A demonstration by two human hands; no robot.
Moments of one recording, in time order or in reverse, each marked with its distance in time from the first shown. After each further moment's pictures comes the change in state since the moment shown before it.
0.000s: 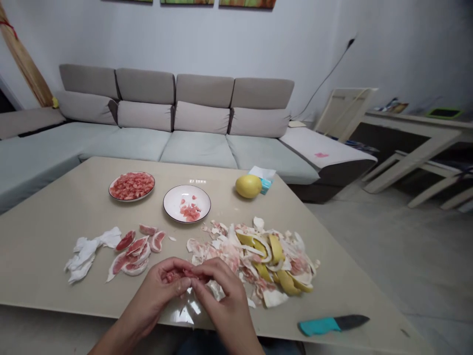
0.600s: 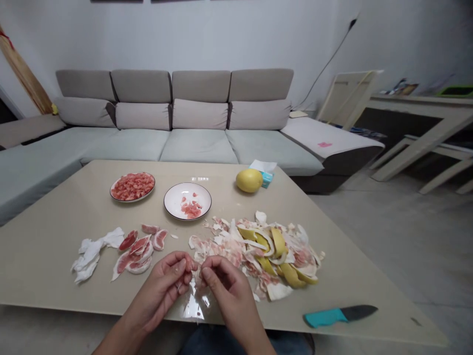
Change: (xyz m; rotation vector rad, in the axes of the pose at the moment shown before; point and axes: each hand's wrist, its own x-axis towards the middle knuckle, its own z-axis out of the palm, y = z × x) left_hand 0.004 0.001 0.008 -0.333 0.039 -0.126; right_hand -0.001 0.002 -0.005 0.233 -0.017 0.277
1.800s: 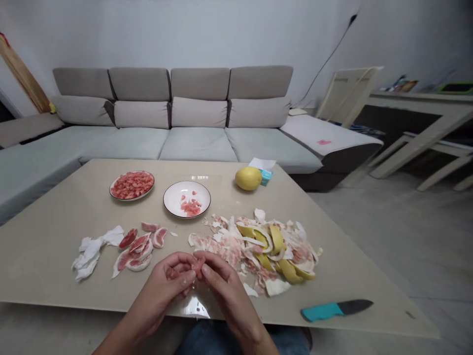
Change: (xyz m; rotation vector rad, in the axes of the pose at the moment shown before) left_hand -0.007 0.001 0.008 0.369 -0.011 0.074; right_hand 0.001 0.015 0.001 0.387 -0.091 0.161
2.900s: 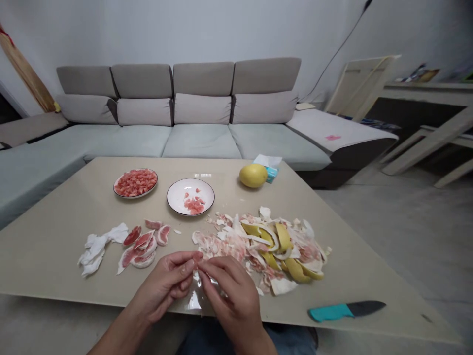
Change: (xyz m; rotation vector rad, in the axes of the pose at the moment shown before) left_hand 0.007 -0.004 -0.013 -0.211 -0.044 -0.162; right_hand -0.008 -0.006 0.002 -0.968 0.130 -0.862
